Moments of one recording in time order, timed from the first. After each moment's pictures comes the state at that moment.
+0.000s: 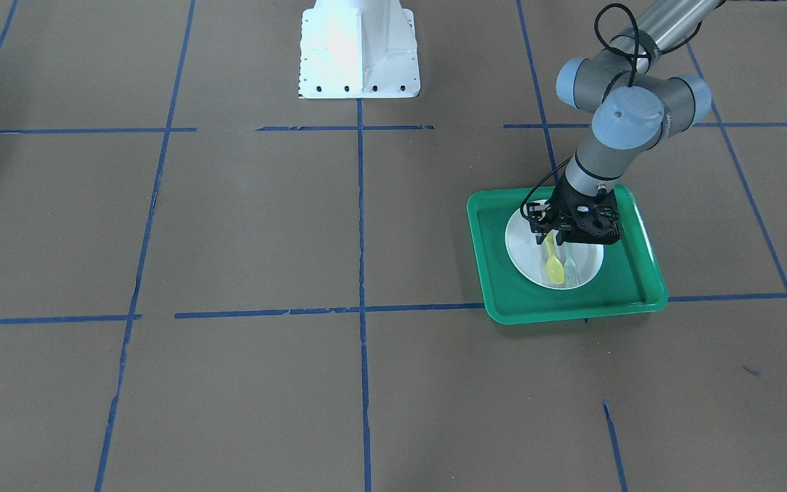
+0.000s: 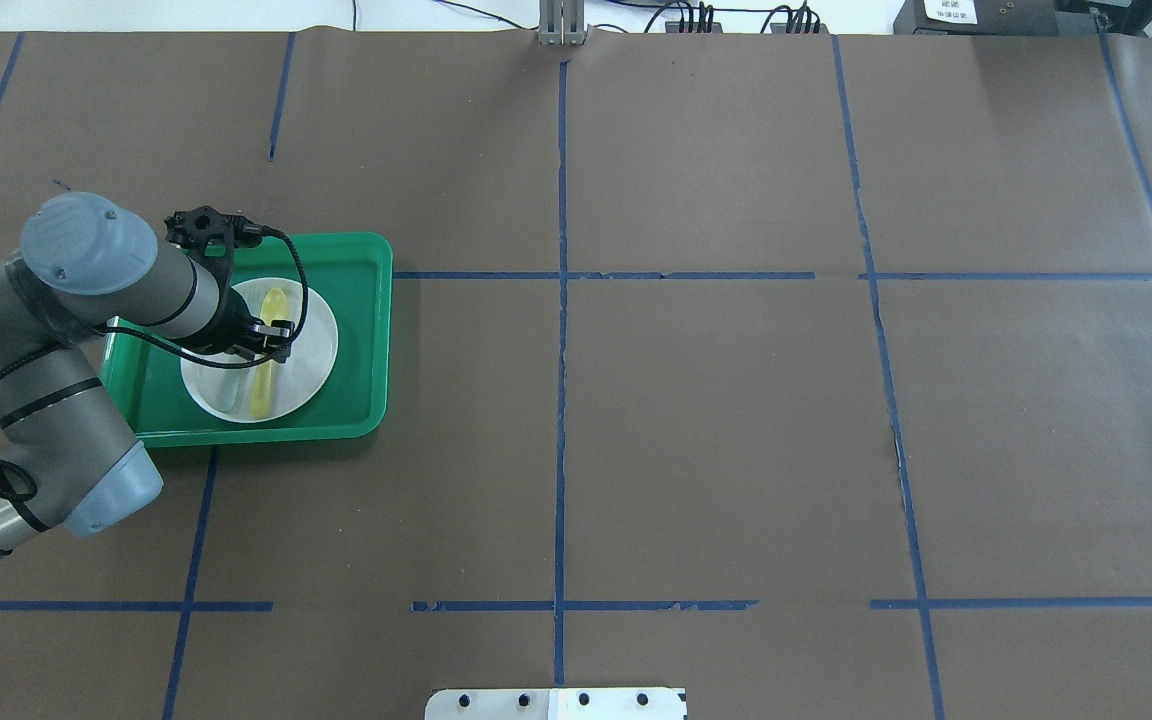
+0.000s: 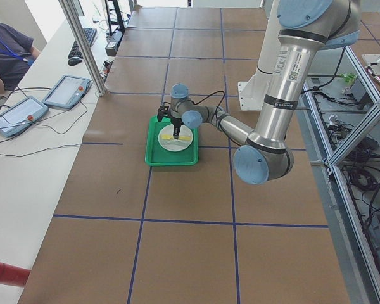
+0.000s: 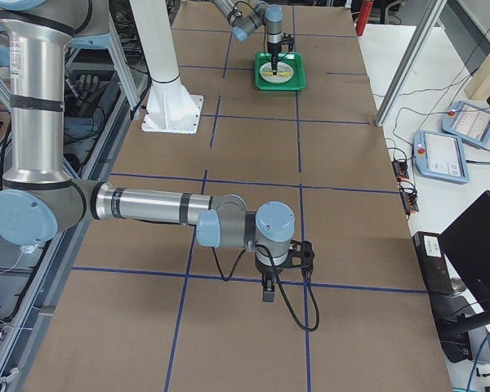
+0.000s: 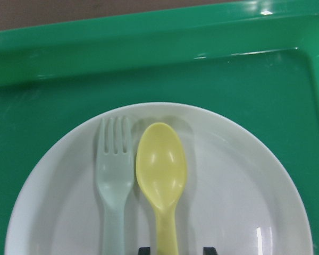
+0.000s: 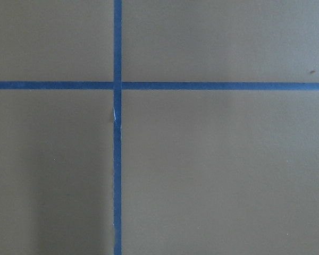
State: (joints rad) left arm -0.72 -1.86 -1.65 -1.94 -1.97 -0.98; right arm 1.58 -1.65 1.61 -1.51 2.28 0.03
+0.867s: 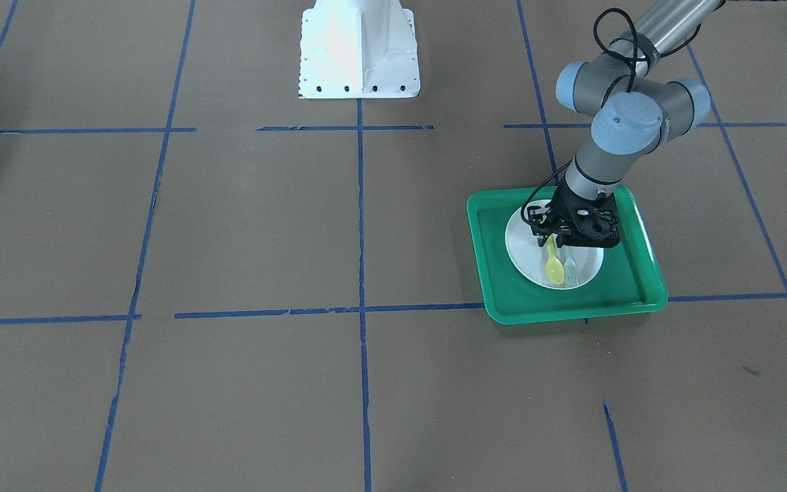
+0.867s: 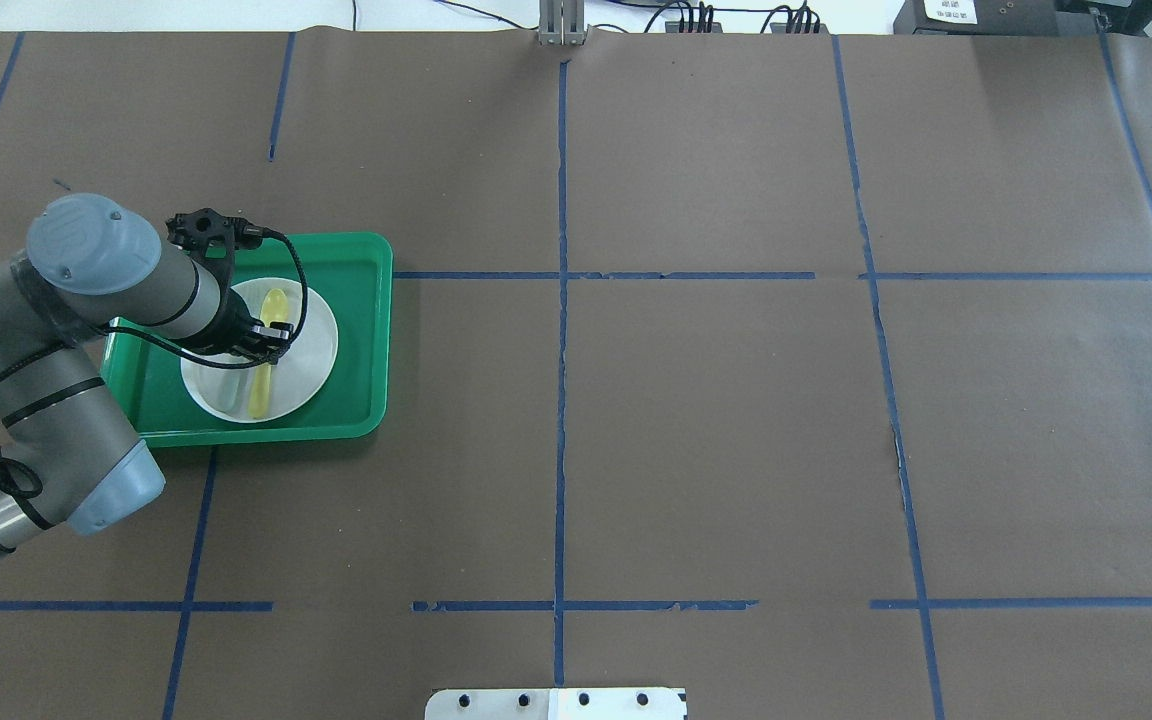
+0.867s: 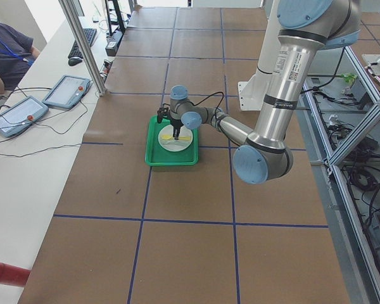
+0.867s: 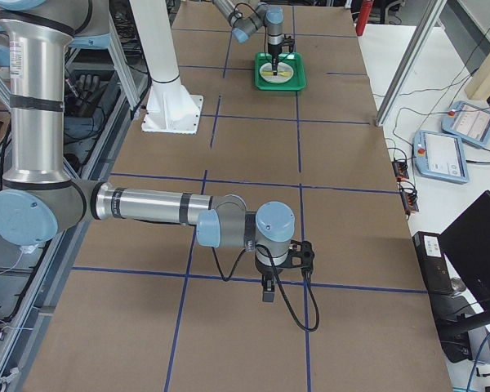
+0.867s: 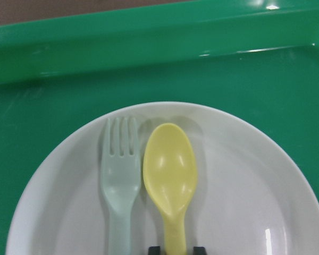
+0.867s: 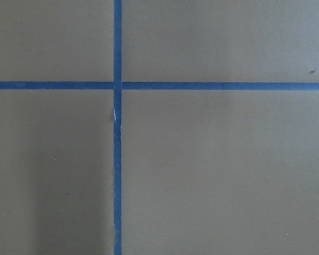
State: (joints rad) left arm -0.72 -1.87 -1.64 -1.94 -1.97 -0.98; right arm 1.58 -1.65 1.61 -1.51 2.28 0.03
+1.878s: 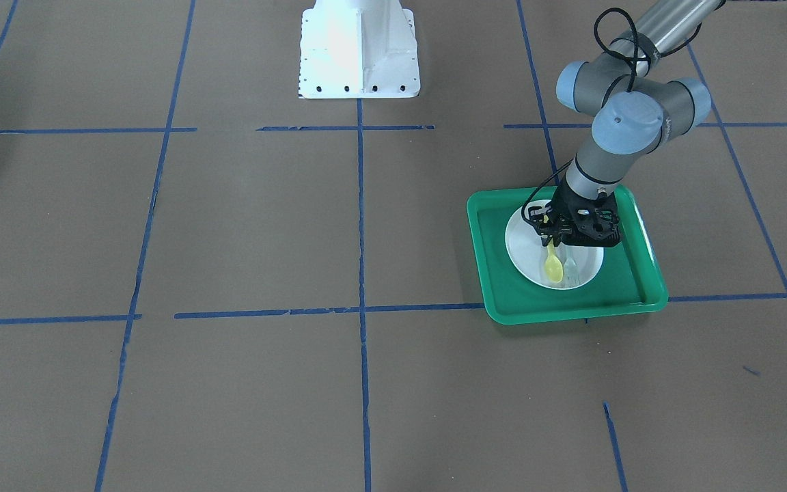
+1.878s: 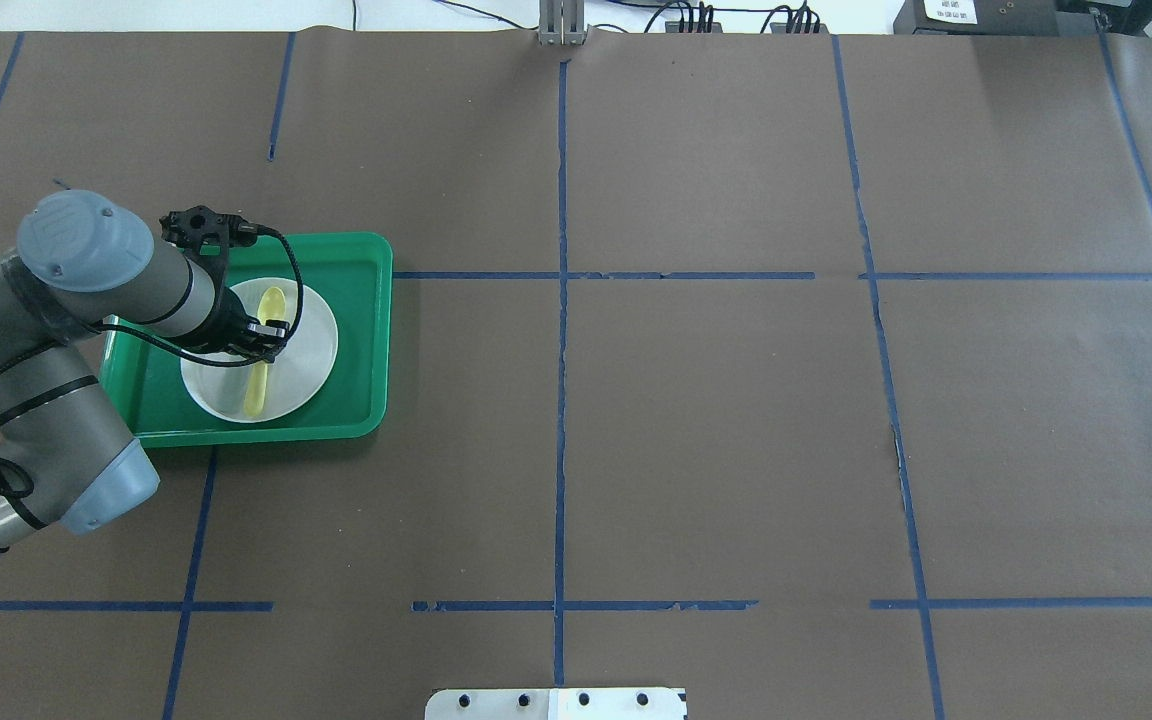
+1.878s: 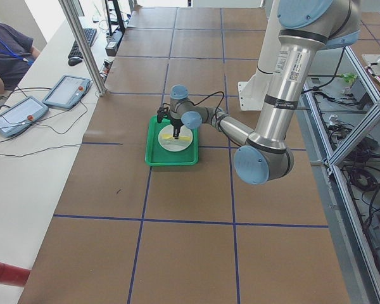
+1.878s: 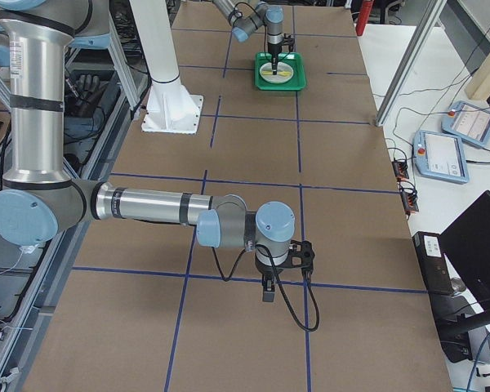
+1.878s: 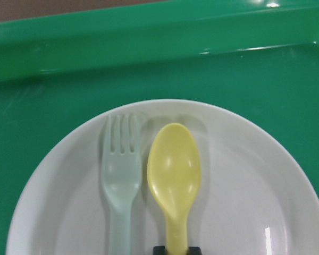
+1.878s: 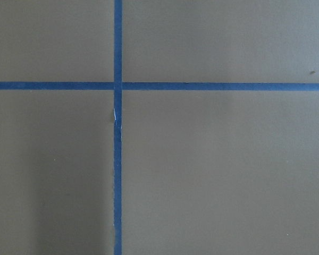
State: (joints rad) left arm -0.73 -1.86 -1.66 -1.93 -1.98 -0.99; right arm 1.58 -1.65 1.61 -1.50 2.28 0.03
